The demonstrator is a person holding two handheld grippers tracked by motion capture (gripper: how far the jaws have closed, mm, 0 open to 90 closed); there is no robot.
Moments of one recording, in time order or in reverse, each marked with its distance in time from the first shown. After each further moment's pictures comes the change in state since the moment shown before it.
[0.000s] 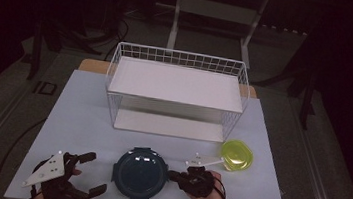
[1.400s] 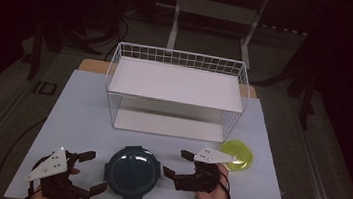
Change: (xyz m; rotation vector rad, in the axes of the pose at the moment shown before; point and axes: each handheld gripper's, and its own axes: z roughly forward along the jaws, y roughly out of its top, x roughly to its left) left arm -0.003 0.019 -0.001 0.084 0.030 -0.024; right arm 0.003 0.021 -0.024 -0.227 -0.011 -0.067
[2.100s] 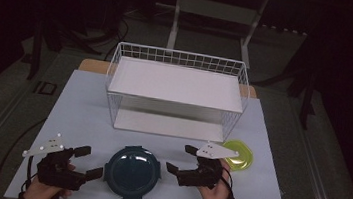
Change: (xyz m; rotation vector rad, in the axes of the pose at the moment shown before) left arm 0.030 0.006 -0.001 0.069 0.001 -0.275; right arm -0.011 0.007 -0.001 0.006 -0.017 -0.037
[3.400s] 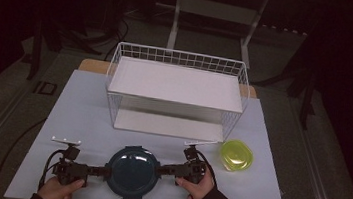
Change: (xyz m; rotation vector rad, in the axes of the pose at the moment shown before) left arm 0.042 -0.028 0.039 0.318 -0.025 -0.579; right arm -0.026 -0.027 0.061 0.334 0.269 0.610
